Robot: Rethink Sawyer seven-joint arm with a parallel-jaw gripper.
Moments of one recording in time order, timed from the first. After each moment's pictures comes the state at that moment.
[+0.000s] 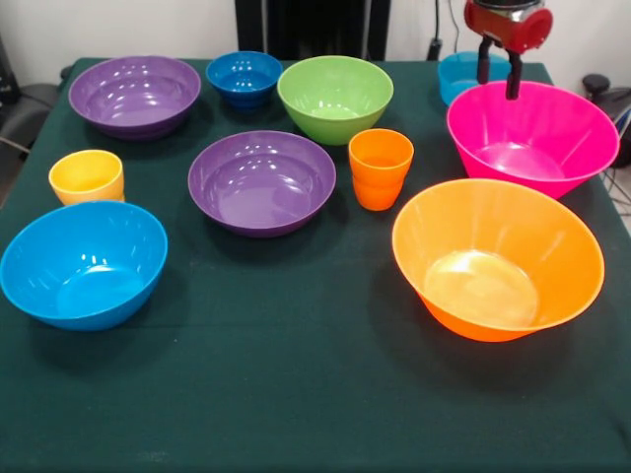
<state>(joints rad) -0.05 -0.66 0.15 2.16 0.13 0.00 2.76</state>
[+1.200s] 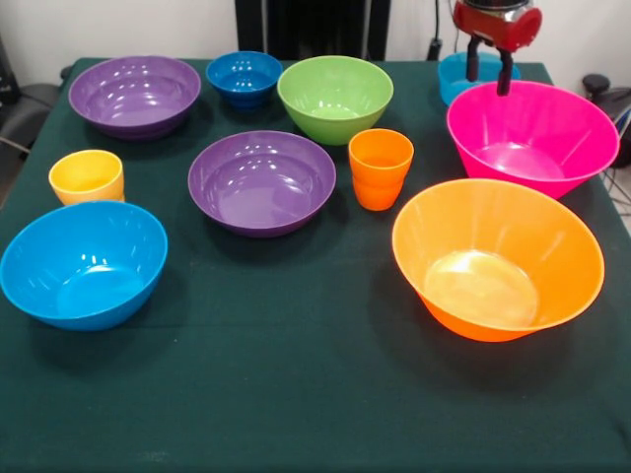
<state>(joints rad) -0.06 -0.64 0.14 2.16 0.01 0.00 2.76</state>
